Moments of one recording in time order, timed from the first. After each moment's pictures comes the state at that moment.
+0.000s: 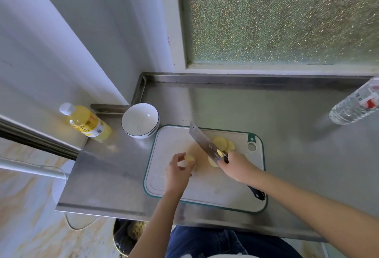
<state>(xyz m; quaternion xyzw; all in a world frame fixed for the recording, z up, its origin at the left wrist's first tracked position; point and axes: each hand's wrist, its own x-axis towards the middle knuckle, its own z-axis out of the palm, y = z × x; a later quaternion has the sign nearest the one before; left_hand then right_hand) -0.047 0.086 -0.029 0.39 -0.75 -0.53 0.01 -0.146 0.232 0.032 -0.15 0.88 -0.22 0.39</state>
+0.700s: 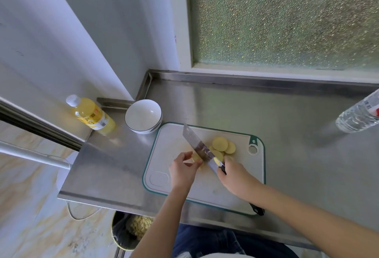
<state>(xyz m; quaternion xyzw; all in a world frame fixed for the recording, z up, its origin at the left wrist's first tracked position) -0.060 0.106 -0.034 0.44 -0.73 -0.52 0.04 -0.124 0.240 0.036 -0.22 0.88 -0.21 0.37</state>
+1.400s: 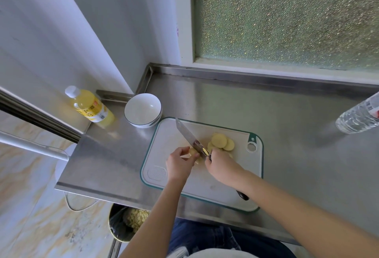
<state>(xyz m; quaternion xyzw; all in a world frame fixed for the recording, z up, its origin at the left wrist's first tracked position) -0.062 0.100 -0.039 0.47 -0.71 -0.52 0.04 -0.129 0.210 0.034 -0.21 0.88 -0.20 0.37</state>
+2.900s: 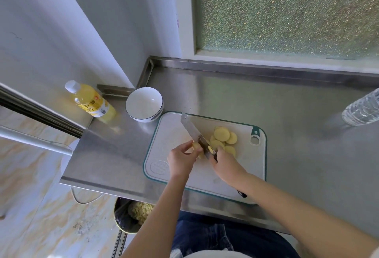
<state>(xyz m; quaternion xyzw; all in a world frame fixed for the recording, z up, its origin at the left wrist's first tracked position) -0.058 0.106 -0.028 0.47 -0.68 -0.56 0.05 -0.123 0.223 -0.009 -0.21 0.86 -0.28 0.37</state>
